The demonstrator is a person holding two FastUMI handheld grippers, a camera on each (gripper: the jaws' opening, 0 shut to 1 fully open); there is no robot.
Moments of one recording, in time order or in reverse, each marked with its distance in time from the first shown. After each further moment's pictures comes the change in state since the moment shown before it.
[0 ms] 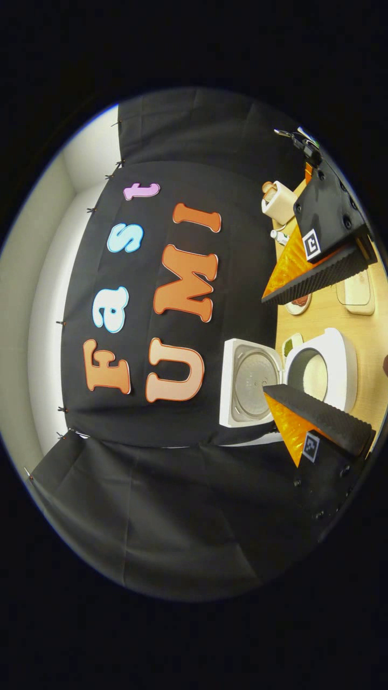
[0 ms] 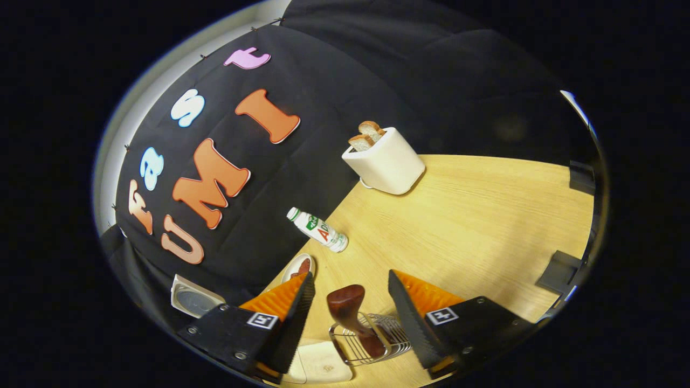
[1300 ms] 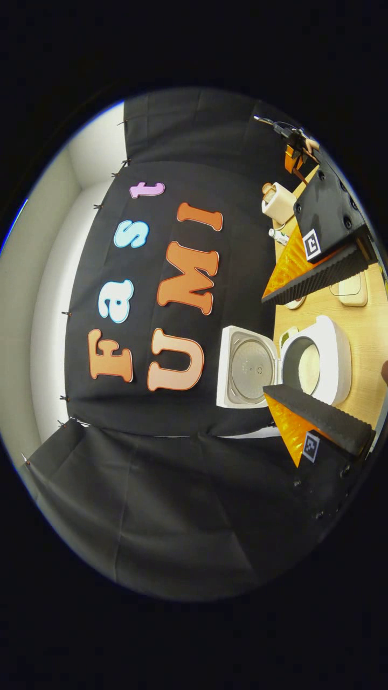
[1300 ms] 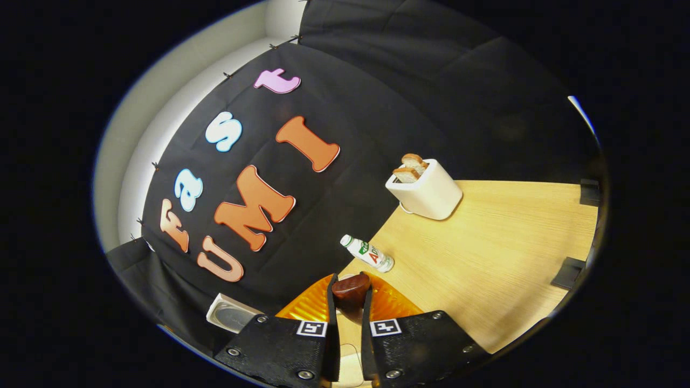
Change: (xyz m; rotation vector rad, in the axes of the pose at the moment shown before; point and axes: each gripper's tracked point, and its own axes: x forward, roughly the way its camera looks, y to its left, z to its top) left arm -0.045 0.044 -0.020 -0.013 0.005 0.012; right arm -0.053 0.079 0.042 0.056 -0.139 0.183
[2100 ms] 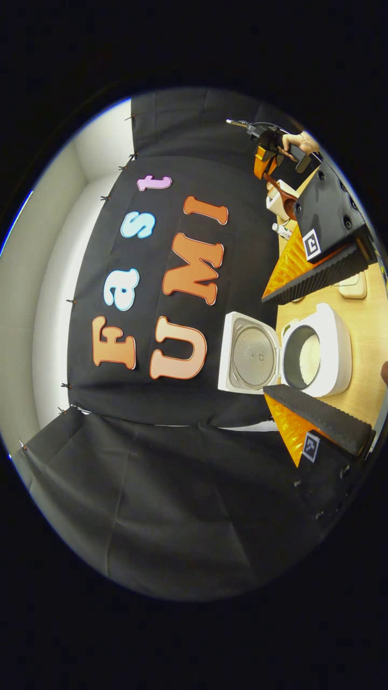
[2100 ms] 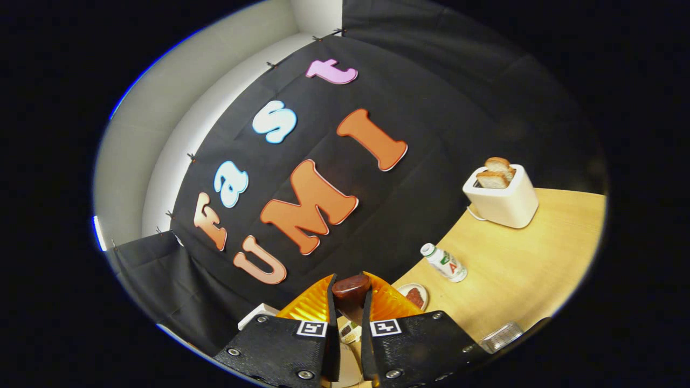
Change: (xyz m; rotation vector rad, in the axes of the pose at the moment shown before) left arm -0.010 0.033 0.005 -0.032 -0.028 0.017; right arm 0.041 0.146 0.022 -0.028 -0.026 0.197
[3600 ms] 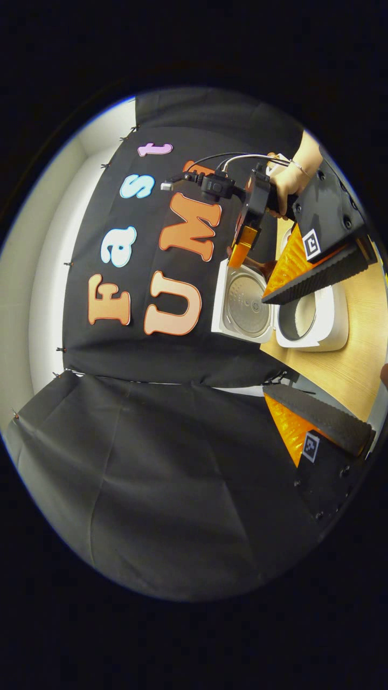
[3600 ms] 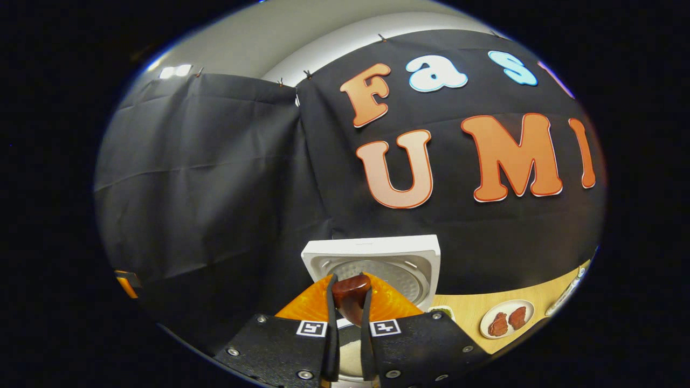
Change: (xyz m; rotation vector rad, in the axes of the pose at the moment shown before) left arm -0.009 0.113 -0.013 -0.029 0.031 0.166; right arm 0.077 0.347 -0.327 -0.679 0.287 0.527
